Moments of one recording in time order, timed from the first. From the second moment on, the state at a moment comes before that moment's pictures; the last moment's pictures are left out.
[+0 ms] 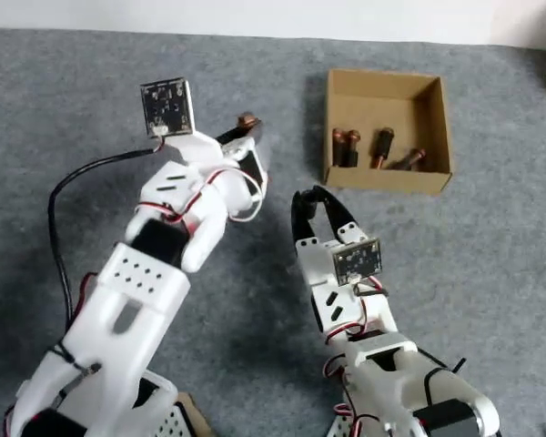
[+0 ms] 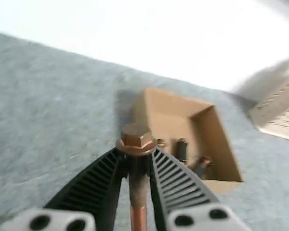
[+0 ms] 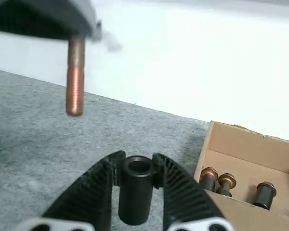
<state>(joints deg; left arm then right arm) 18.1 -35.5 39.7 22.1 32.5 -20.5 -27.9 95.3 -61.4 8.9</state>
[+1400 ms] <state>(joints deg) 23.5 -38.5 51.3 11.2 24.0 -25.4 -27.9 95.3 -61.4 9.3</state>
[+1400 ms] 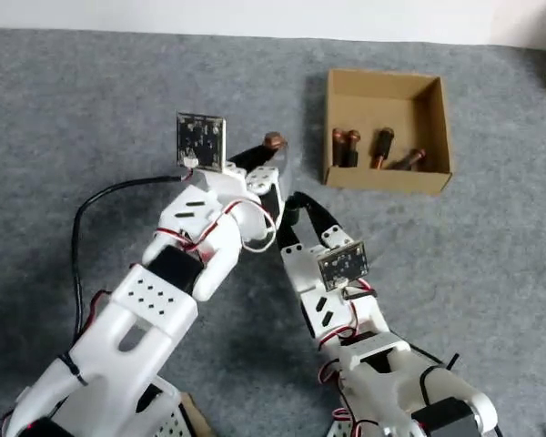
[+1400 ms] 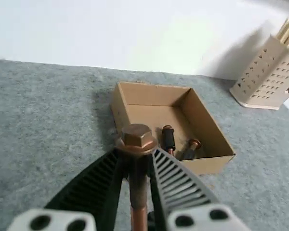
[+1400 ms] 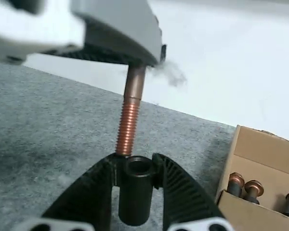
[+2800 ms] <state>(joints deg) 27.0 -39.0 56.7 6.5 13.8 -25.8 -27.8 95.3 -61.3 9.3</state>
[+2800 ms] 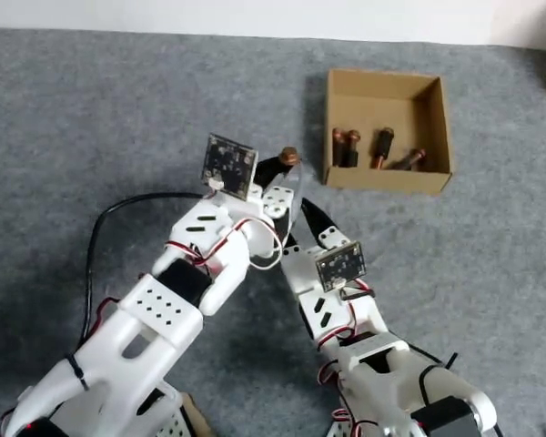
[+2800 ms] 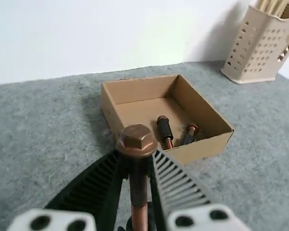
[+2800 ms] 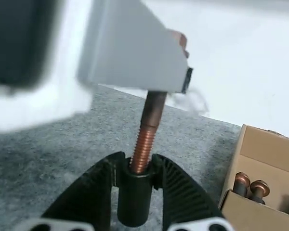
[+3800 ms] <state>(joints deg) 27.2 -39.7 61.4 10.3 12.7 -20.8 -27.9 95.3 -61.4 5.7</state>
